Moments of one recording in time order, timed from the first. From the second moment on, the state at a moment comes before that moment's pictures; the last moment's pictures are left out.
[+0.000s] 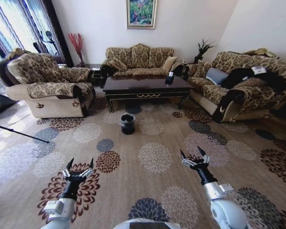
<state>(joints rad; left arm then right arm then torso) 1.94 -1.17 -0.67 -2.25 -0.32 -0.21 -0.19 -1.70 1.24 0.75 2.07 0.32 0.23 -0.17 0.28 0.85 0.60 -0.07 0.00</state>
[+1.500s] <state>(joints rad) 1.94 -1.17 -0.67 -2.25 -0.32 -0.21 -0.19 -1.70 1.24 0.75 2.07 0.32 0.23 -0.17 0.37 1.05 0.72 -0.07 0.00</state>
